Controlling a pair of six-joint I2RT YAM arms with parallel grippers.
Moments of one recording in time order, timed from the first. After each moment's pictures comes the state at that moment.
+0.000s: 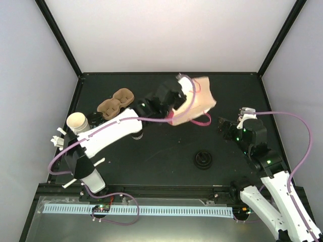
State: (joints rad) left arm -0.96 1.65 1.54 -0.35 -0.58 0.26; right arm 0.37 0.62 0.81 -0.68 0.16 0.46
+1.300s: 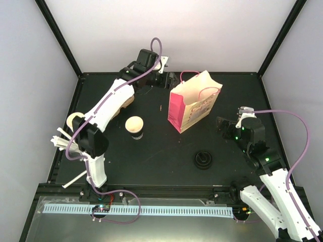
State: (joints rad) left arm -0.52 1.93 1.99 -0.72 0.34 -0.28; right arm 0.37 0.64 0.81 -0.67 0.16 0.45
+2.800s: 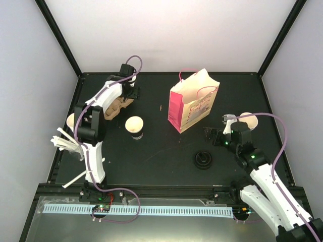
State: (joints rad) left arm -0.22 2.06 1.73 -0.72 -0.10 -0.12; right arm 0.37 0.69 0.58 -0.47 -0.09 0.44
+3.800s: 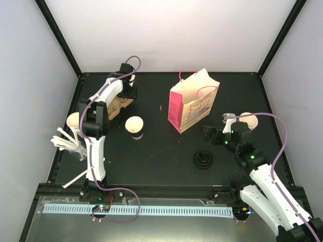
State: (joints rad) left arm -0.18 2.23 1.91 -0.84 -0.10 -0.11; right arm 0.37 0.68 0.54 -0.39 -0.12 0.45
